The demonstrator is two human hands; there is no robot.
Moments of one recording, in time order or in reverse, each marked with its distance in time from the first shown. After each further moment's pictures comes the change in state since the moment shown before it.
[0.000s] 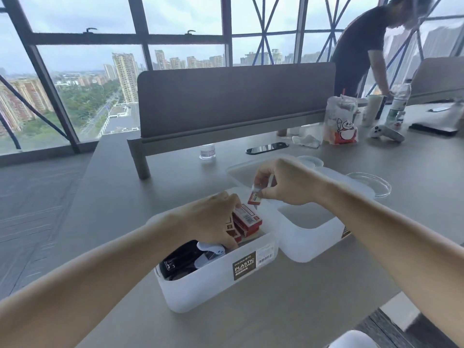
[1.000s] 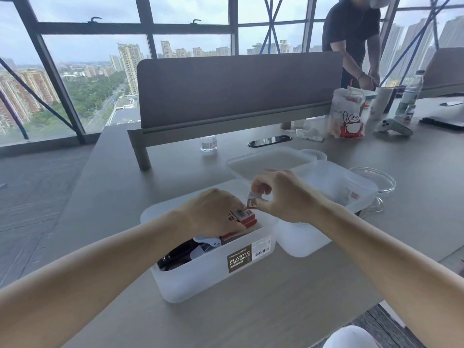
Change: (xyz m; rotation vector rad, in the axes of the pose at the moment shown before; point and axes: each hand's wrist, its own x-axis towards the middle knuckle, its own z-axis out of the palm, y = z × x) left_hand 0.008 0.005 0.014 0.016 0.090 0.057; right_hand -0.017 0.012 0.042 0.054 0.155 -0.121
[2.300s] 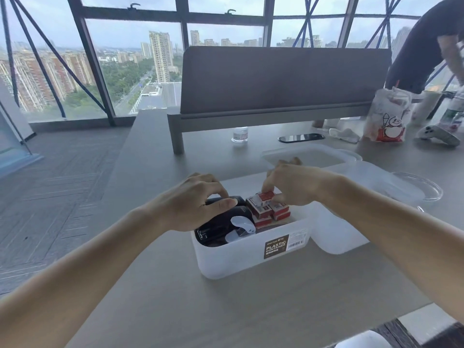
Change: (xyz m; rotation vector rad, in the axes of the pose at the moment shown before) left_hand -0.098 -0.055 -0.016 -0.250 0.137 -0.205; right_hand 0.059 -0.027 0.017 -0.584 -0.569 -0.115
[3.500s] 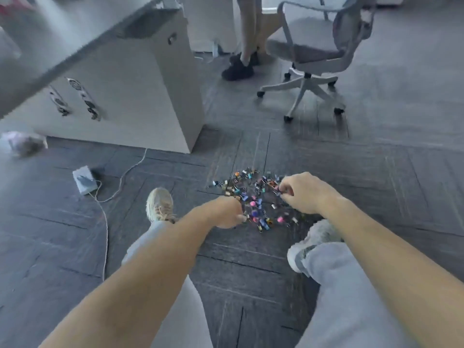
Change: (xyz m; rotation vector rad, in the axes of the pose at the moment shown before) left_hand -0.232 0.509 0.414 0.323 -1.056 0.753; right_hand -0.708 -0.205 0.340 0.780 -0.078 1.408
